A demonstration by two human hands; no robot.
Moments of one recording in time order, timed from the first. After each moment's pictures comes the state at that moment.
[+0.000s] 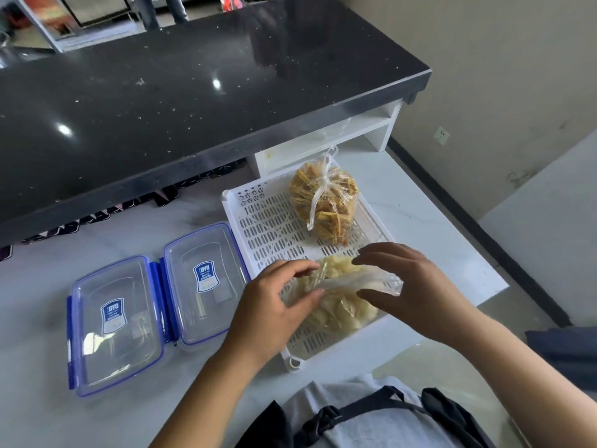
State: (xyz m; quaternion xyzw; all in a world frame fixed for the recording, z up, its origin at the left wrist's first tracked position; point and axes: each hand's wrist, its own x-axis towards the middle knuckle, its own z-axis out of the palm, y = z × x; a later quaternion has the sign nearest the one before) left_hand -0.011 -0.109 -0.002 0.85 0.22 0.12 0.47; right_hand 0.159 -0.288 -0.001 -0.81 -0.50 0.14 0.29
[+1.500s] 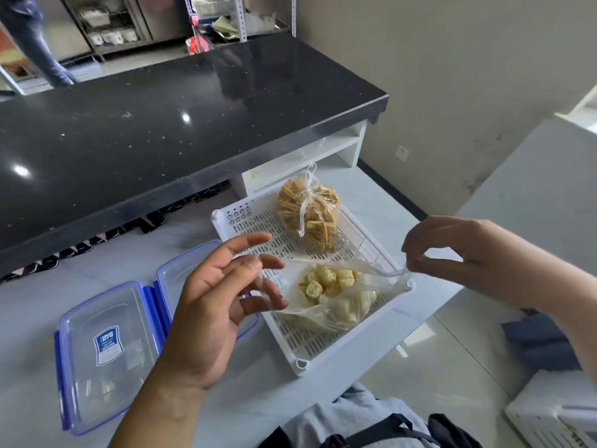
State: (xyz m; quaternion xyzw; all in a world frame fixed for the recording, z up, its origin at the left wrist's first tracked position) left_hand -0.050 -0.087 0.069 0.55 0.20 0.17 0.79; right_hand 0.155 -0.325 0.104 -0.82 -0.47 0.18 0.26
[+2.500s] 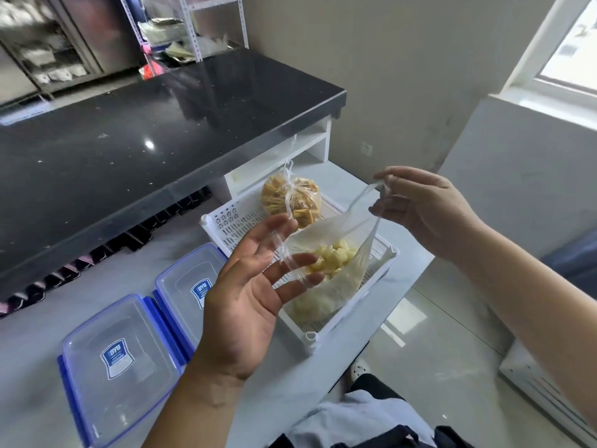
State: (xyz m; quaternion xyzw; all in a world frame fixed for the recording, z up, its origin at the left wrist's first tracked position) left_hand -0.068 -0.103 0.069 0.44 0.07 0.08 0.89; right_hand 0.122 -0.290 0.077 -0.61 -0.08 0.22 0.76
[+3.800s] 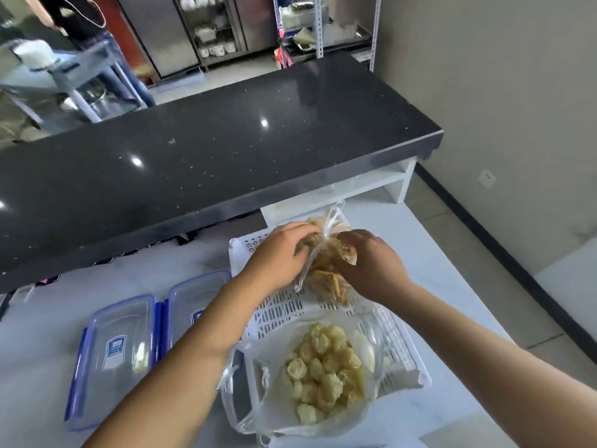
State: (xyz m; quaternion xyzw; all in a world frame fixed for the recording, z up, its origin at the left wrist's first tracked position) left_hand 0.138 -0.028 -0.003 0.92 0.23 0.05 0.30; right_hand 0.258 -0.181 -0.012 -0.85 -0.42 0.18 0.25
